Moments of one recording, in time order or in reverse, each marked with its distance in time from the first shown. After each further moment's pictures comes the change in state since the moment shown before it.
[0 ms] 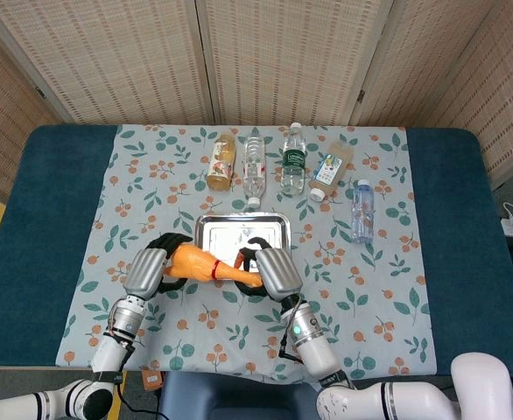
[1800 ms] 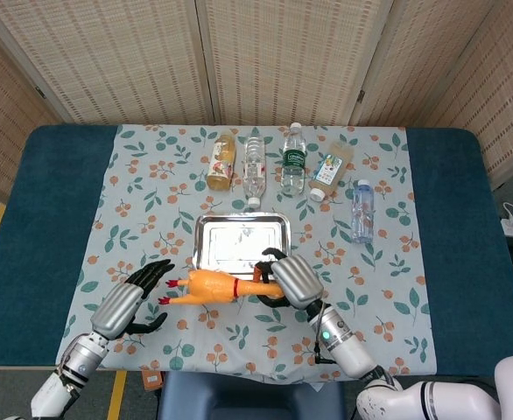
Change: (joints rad) left arm 0.148 0.318 0.165 -0.209 0.315 -0.045 -0.234; right arm -0.067 0.203 -0.117 -0.002 -0.215 -0.129 0.154
